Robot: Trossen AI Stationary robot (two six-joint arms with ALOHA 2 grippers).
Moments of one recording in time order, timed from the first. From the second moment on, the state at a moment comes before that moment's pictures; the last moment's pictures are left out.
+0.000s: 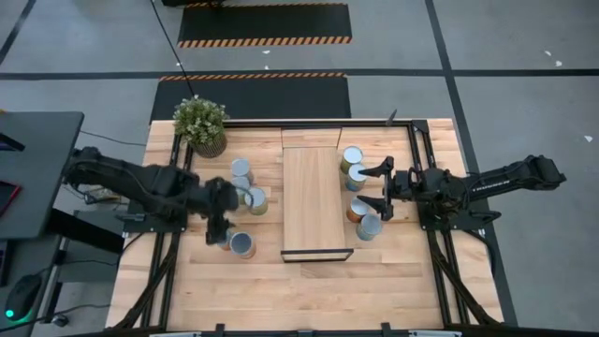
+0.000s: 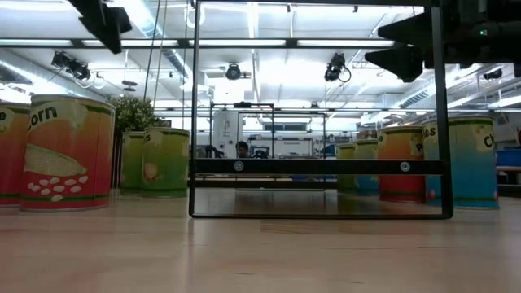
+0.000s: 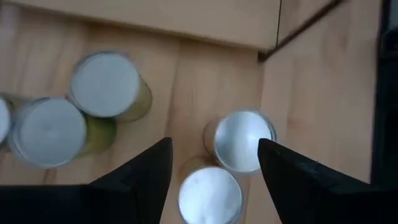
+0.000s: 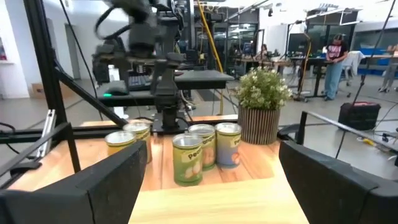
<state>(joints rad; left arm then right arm) -0.31 1.14 1.11 -1.06 -0.12 -0.46 0.06 0.66 0.16 0.60 0.21 -0.03</state>
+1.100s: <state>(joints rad) -0.48 1.43 1.11 -1.09 -0.11 -0.60 0.06 0.81 0.20 0.68 0.19 -0.03</state>
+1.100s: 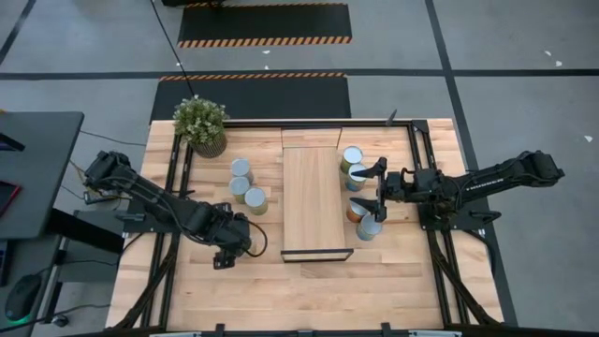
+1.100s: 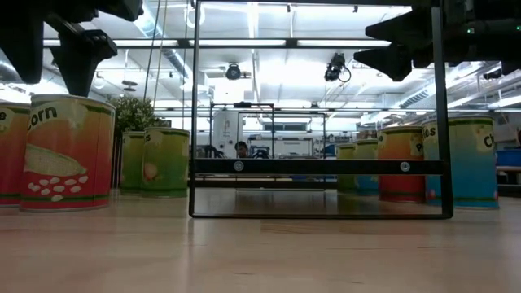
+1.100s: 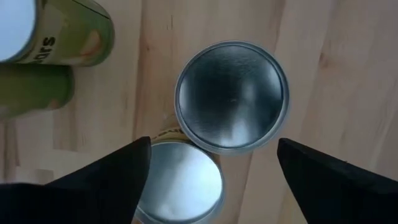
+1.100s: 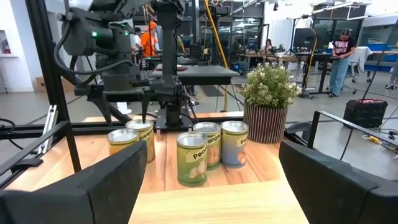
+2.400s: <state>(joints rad) -0.33 1.58 1.16 -1.02 -0.08 -0.48 0.06 0.83 0.20 0.72 0.19 0.01</state>
